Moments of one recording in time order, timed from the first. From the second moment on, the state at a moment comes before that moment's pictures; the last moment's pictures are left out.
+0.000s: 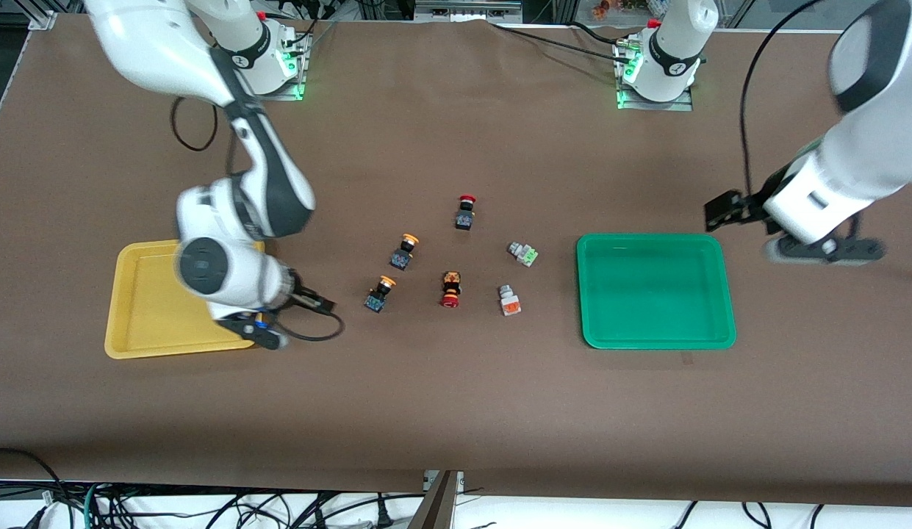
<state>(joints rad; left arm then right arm) -0.15 0.25 0.01 -1.49 -0.04 1.63 -0.13 0.37 0.71 0.02 -1.44 0.07 2.09 0.85</state>
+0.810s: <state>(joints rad) -0.18 0.45 0.01 -1.47 -0.16 1.67 -0.39 0.48 0.85 0.02 -1.43 0.06 2.25 0.99</state>
